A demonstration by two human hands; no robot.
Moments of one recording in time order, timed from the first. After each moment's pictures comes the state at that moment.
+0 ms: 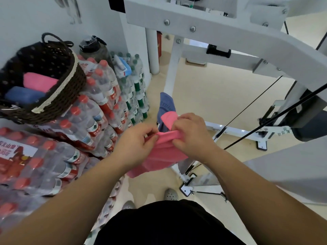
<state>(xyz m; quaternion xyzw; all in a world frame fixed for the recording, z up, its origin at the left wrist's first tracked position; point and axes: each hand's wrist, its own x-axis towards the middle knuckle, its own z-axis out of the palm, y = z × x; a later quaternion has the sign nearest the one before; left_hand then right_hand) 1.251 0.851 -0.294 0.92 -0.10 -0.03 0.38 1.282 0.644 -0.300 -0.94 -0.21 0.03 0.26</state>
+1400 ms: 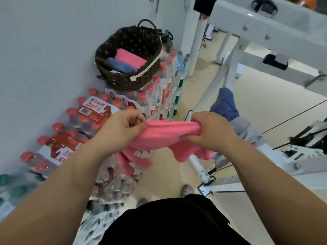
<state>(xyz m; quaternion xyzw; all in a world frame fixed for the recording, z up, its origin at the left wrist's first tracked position) 1.115 1.092 -0.245 0.88 0.05 -0.04 0.46 1.203 0.822 -0.262 -0.94 -0.31 0.05 0.14</state>
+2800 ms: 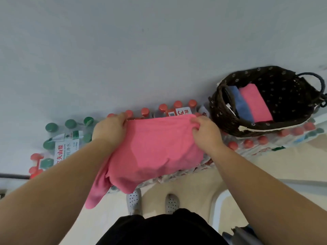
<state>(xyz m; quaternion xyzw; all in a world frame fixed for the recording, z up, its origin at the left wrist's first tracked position) 1.032 1.269 -0.346 0.84 0.53 0.02 0.12 1.304 1.130 -0.351 -0.83 -0.47 0.22 0.20</state>
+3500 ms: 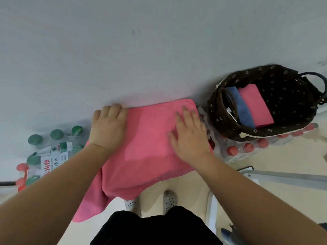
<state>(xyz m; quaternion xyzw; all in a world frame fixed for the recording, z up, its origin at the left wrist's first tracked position) 1.050 1.298 -0.354 0.91 0.41 0.09 -0.05 1.265 1.154 -0.349 -0.82 -0.57 0.09 0.04</state>
